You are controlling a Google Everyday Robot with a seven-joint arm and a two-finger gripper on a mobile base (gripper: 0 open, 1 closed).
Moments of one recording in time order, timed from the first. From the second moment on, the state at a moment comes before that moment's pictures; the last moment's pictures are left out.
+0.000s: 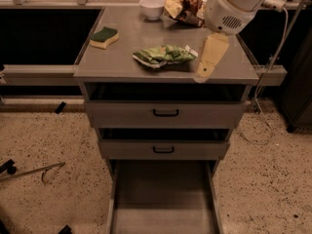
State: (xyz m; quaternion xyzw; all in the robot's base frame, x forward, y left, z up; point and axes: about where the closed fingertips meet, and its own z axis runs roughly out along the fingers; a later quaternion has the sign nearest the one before) arm 0.589 -0.109 0.974 -0.66 0.71 -0.03 0.25
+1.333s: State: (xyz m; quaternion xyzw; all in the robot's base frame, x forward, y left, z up) arm 0.722 -0.021 0.908 -0.69 0.66 -0.02 0.31
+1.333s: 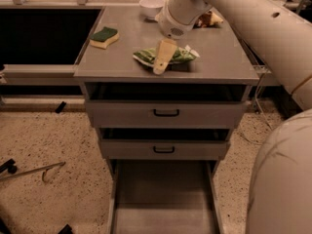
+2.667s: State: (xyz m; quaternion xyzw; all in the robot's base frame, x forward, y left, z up) arm 0.761 -0.002 0.871 -0.69 0.66 -0.02 0.29
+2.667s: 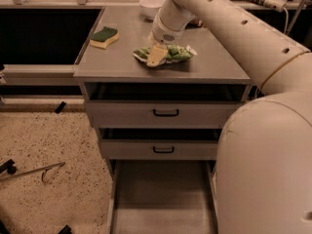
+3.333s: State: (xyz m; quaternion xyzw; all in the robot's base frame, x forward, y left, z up) arm 0.749 -0.007 0.879 -0.69 0.66 -0.02 0.28
